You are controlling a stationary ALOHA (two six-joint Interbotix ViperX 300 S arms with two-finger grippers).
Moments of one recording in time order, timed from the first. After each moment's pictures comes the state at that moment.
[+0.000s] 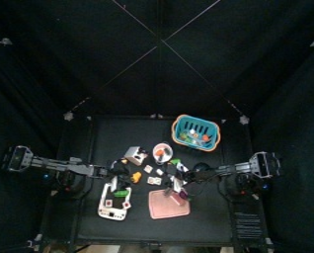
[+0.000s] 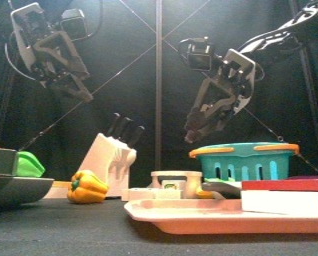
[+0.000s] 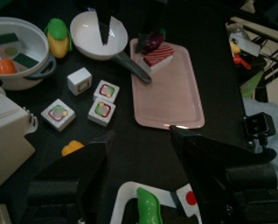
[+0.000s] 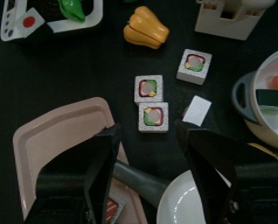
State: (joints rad) left arm -0.07 -0.52 0.96 -0.06 0.14 -0.22; right arm -0.03 -0.13 0.77 -0.59 0.04 0.80
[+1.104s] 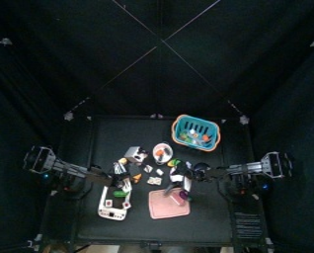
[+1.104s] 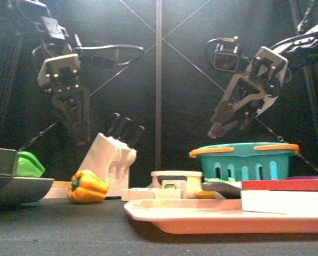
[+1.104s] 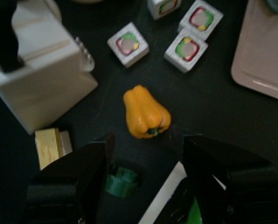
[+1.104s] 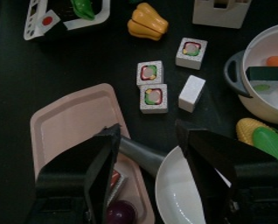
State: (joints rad) left arm -0.21 -0.20 0.74 0.64 0.69 -0.99; right arm -0.05 -0.28 0.94 -0.57 -0.07 0.80
